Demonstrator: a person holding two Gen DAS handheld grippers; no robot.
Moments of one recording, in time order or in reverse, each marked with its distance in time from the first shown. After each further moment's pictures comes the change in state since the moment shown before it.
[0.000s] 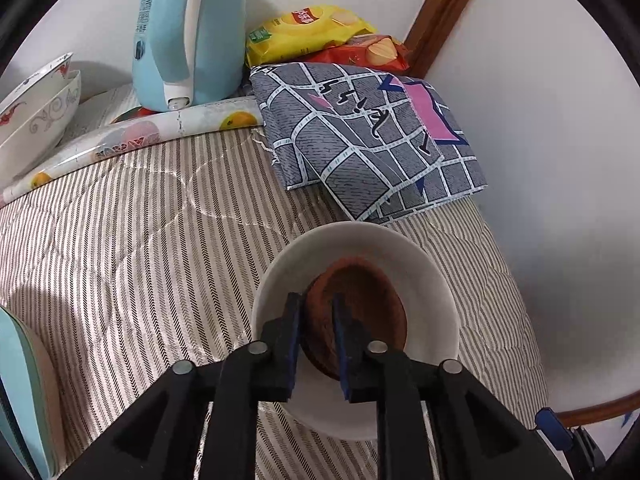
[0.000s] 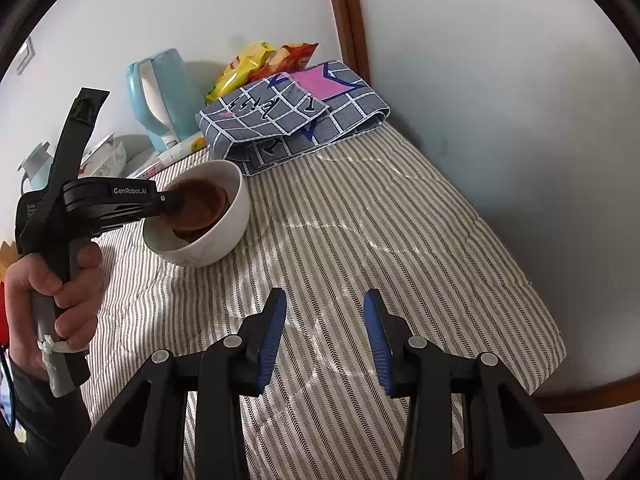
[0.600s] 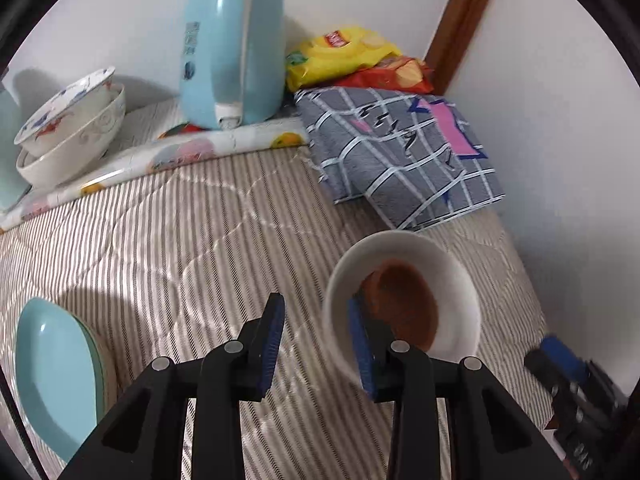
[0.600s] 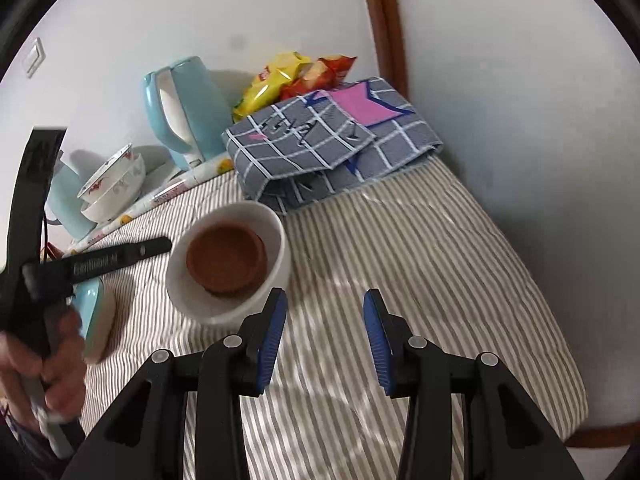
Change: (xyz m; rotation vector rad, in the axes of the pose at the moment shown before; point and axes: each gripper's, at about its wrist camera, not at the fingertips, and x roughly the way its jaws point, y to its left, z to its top) left arm -0.033 0.025 -0.002 -0.011 -0.022 0.097; right arm 0.031 0.029 0.056 -0.045 -0.016 0.087
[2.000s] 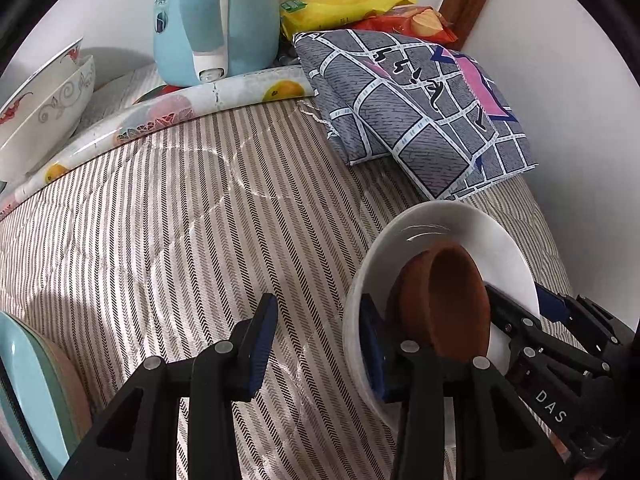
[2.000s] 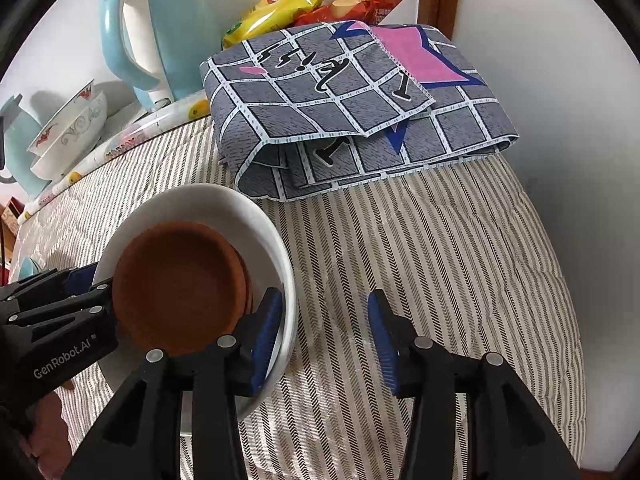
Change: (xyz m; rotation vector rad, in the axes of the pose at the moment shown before) left arm 0.053 -0.003 -0.001 0.033 0.105 0.013; right arm 0.104 0.031 0.033 -0.113 0.201 -0.089
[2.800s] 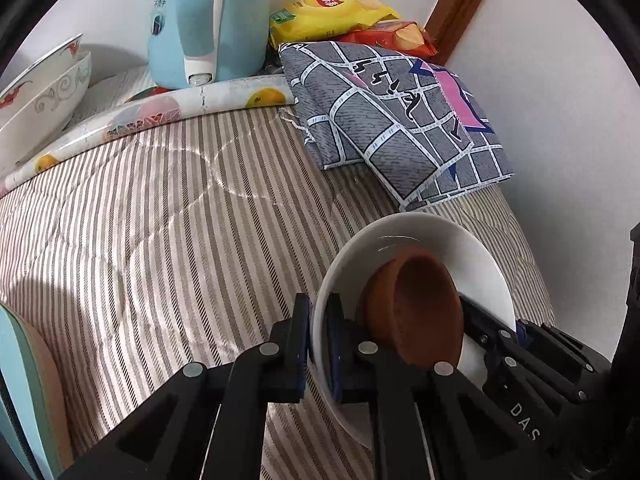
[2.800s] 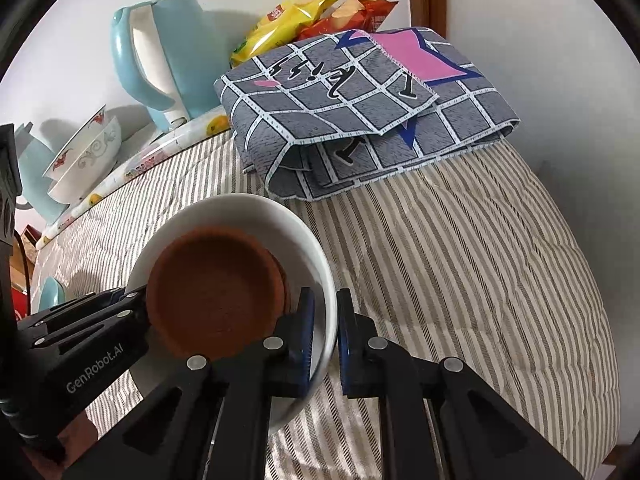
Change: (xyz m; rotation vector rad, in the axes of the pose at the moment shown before) left arm -0.008 -0.007 -0.010 -0.026 -0.050 -0.080; right arm -0.012 0.007 -0.013 0.081 -0.053 0.063
